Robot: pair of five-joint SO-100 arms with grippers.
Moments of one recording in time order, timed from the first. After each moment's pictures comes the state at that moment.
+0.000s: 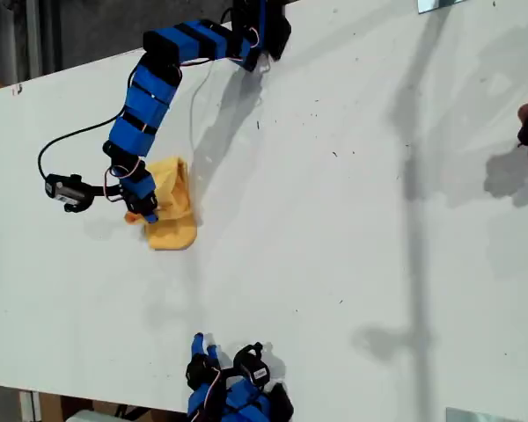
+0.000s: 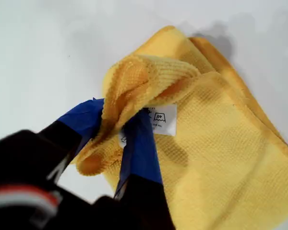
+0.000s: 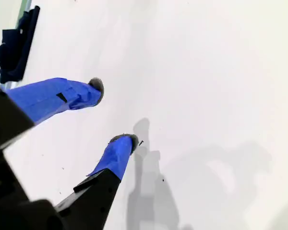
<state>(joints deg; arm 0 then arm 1) -57.3 198.5 176.8 76.6 -69.7 35.2 58.4 57.2 48.3 33.2</state>
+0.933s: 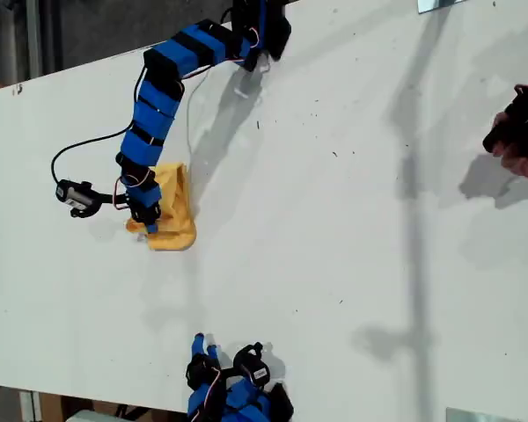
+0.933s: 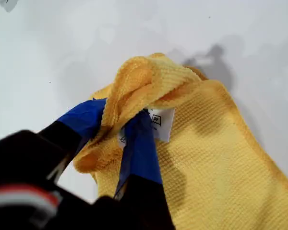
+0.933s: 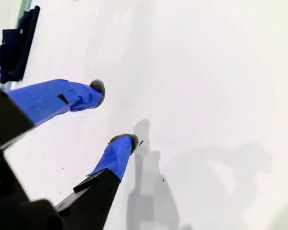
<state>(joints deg) -57.3 198.5 176.8 76.6 -69.7 36.3 48.1 53.3 35.9 33.2</state>
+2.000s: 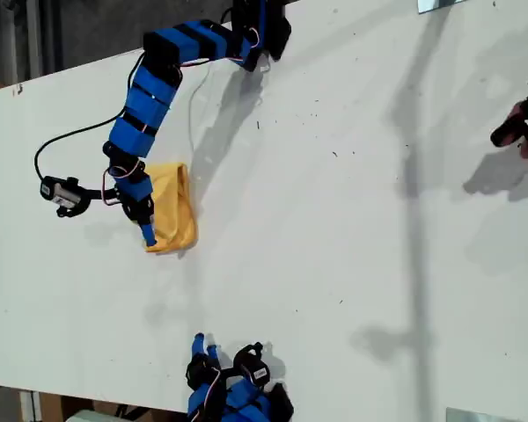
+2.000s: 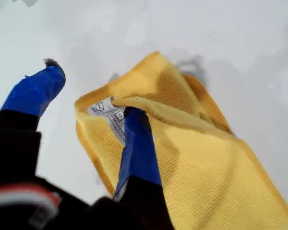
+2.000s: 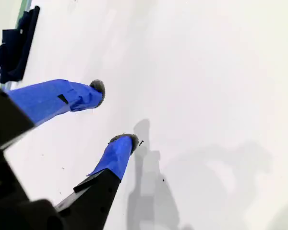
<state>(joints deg) -57.3 198.5 176.8 76.6 -69.7 34.8 54.2 53.1 45.2 27.2</state>
